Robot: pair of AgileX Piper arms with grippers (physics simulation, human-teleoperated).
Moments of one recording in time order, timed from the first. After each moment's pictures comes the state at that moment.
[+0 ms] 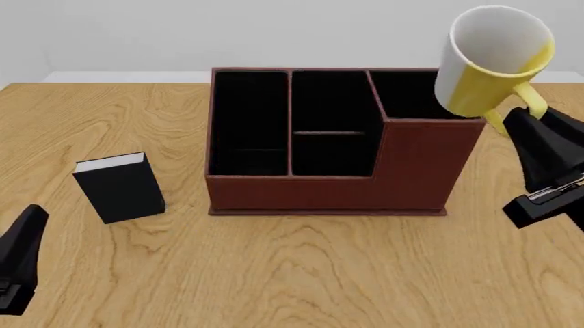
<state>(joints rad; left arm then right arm) -0.08 0.00 -0.14 0.08 0.05 0.36 0.52 -0.34 -0.33 -0.16</state>
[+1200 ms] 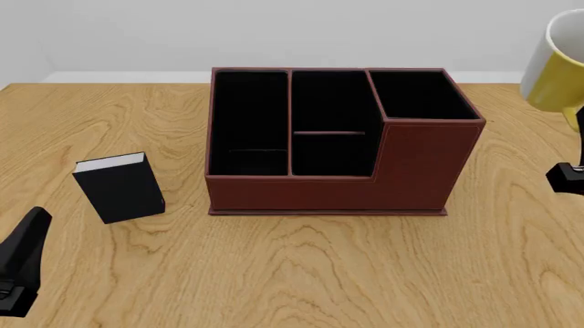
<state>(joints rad) -0.09 0.00 -0.13 0.08 0.06 -0.03 0.57 -0.31 -0.40 -0.08</state>
